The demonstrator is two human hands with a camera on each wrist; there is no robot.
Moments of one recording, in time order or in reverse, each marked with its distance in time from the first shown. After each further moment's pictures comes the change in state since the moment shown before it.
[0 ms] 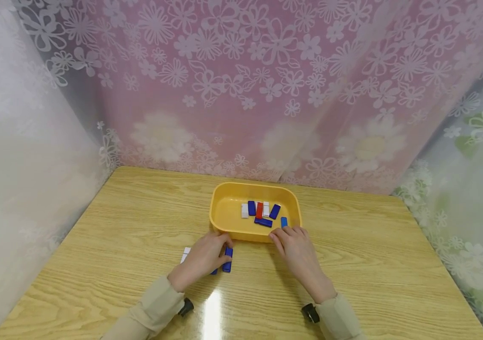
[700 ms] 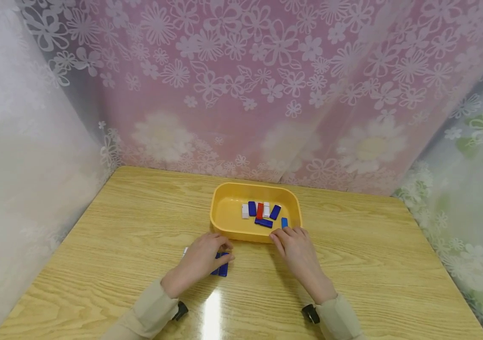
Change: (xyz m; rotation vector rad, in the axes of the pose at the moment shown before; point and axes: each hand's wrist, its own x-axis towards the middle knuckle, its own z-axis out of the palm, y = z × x) left_hand -0.010 0.001 -0.008 0.008 0.070 0.046; right_hand 0.000 -0.001 -0.002 -0.007 -0.011 0.009
